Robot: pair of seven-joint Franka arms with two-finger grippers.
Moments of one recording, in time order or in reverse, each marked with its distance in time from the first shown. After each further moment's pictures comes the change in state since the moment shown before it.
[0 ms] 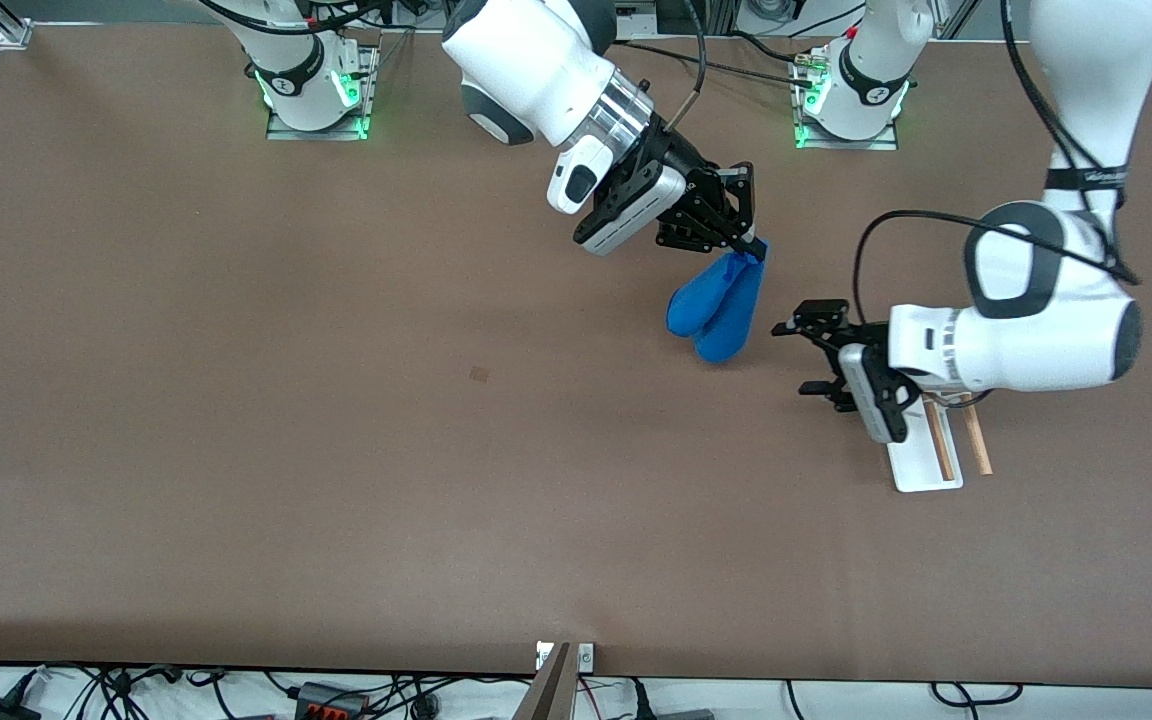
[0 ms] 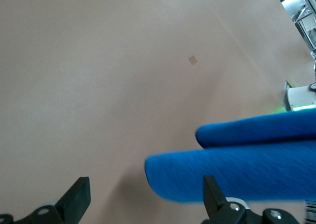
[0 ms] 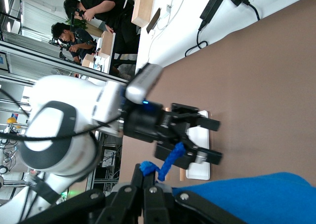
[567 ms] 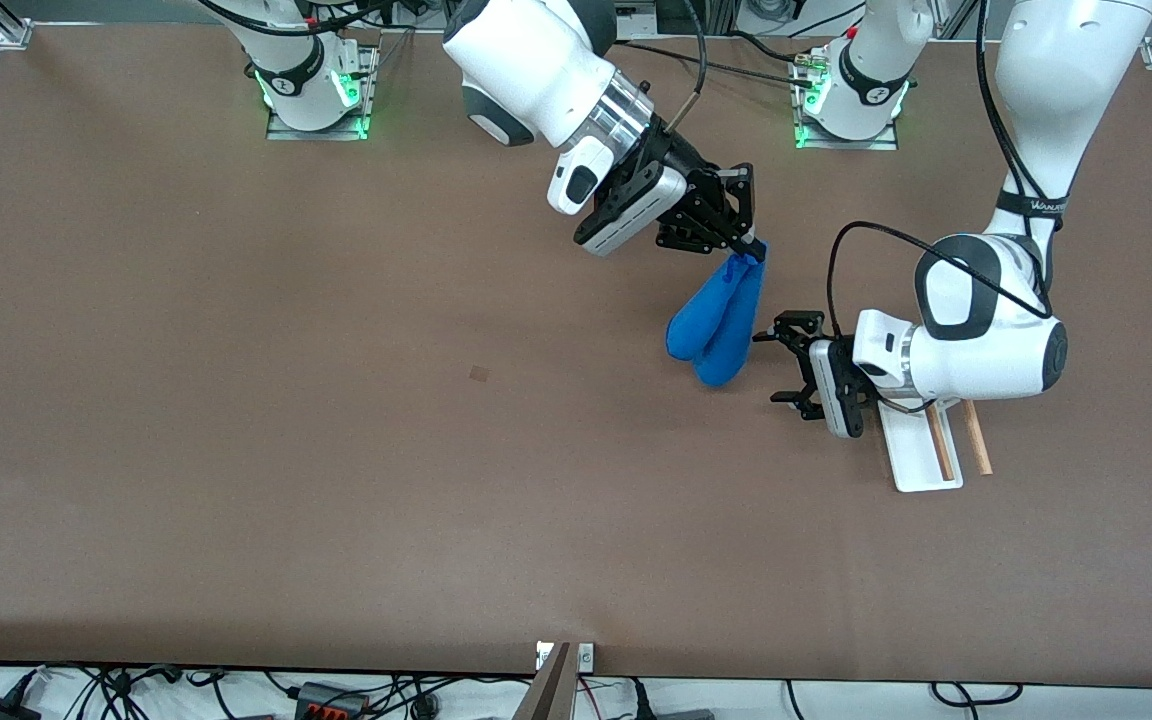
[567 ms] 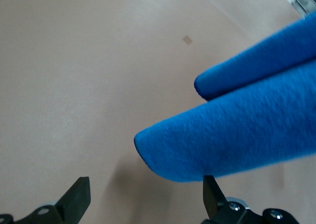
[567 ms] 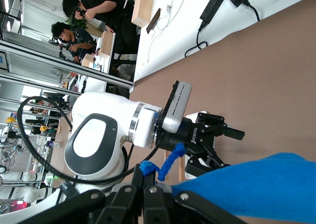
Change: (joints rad) left arm 0.013 0.051 -0.008 -0.076 -0.039 0.074 0.333; right arm 0.000 0.001 -0.001 0.000 -0.007 0.001 0.000
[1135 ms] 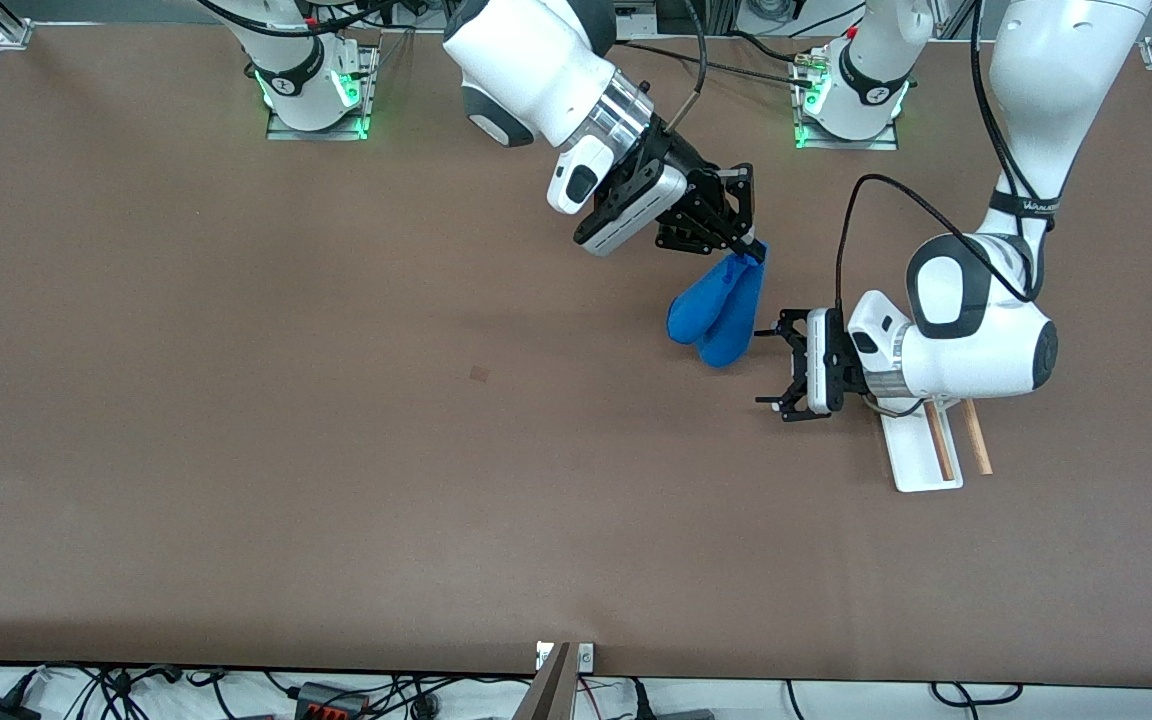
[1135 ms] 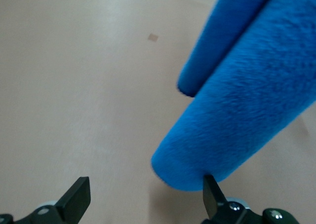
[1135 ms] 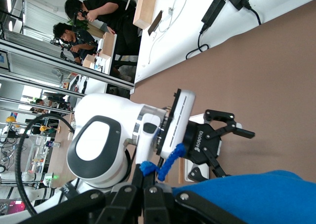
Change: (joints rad) left arm -0.014 0.000 -0.012 -0.012 -0.034 0.017 0.409; right arm 0.001 0.001 -0.002 0.000 -0.015 0.017 0.000
